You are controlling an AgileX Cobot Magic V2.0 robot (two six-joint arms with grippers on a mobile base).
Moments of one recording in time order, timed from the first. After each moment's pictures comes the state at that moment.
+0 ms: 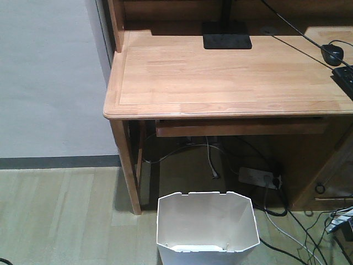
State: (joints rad) left arm 0.00 -0.01 0.03 0.03 0.08 0.00; right arm 0.00 -0.01 0.03 0.00 0.06 0.03
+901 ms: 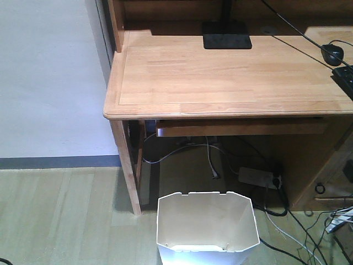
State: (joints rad) left arm 0.00 -0.01 0.03 0.03 0.08 0.00; right arm 0.00 0.52 -0.30 0.00 0.10 -0.03
